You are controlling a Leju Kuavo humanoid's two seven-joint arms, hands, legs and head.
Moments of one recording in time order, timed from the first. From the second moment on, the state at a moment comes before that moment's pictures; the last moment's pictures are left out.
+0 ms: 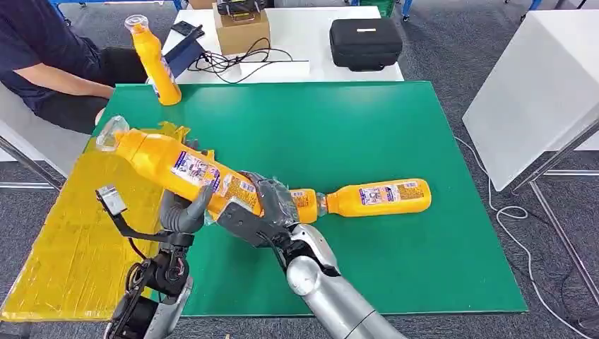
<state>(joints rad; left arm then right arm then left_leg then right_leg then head) -0.15 -0.08 -0.20 -1.43 0.61 -0.26 -0.35 -0.45 0.37 0.69 -0.97 0.54 -0.25 -0.04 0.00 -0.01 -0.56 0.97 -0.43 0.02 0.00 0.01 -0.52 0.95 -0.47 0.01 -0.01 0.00</state>
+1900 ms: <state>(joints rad) -0.13 -0.08 -0.04 -1.57 -0.18 0.36 -0.56 -0.31 0.25 0.63 -1.22 0.54 -0.16 -0.02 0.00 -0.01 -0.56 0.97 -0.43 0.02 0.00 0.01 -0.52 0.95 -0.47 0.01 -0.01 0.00</state>
